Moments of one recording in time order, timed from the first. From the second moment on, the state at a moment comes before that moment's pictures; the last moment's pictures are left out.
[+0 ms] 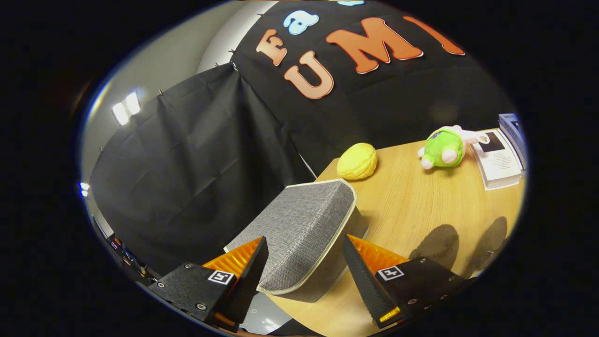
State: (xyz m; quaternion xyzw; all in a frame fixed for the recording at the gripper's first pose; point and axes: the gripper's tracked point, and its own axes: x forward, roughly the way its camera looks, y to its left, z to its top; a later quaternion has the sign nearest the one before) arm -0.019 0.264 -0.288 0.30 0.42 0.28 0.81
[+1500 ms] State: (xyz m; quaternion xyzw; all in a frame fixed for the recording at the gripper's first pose) arm 0.020 0.294 -0.298 0.44 0.44 0.24 0.74
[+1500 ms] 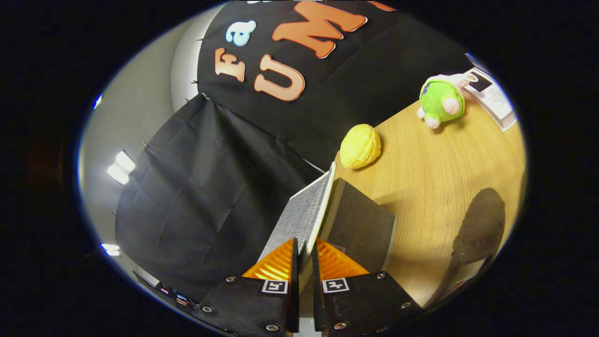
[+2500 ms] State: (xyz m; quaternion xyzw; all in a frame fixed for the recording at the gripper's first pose) arm 0.063 0.470 -0.153 0.45 0.37 0.34 0.74
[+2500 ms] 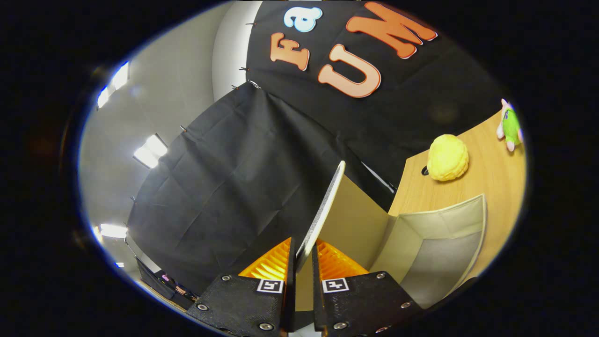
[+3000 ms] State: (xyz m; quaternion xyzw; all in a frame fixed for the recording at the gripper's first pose) arm 0.047 0.539 -0.170 0.48 0.42 0.32 0.70
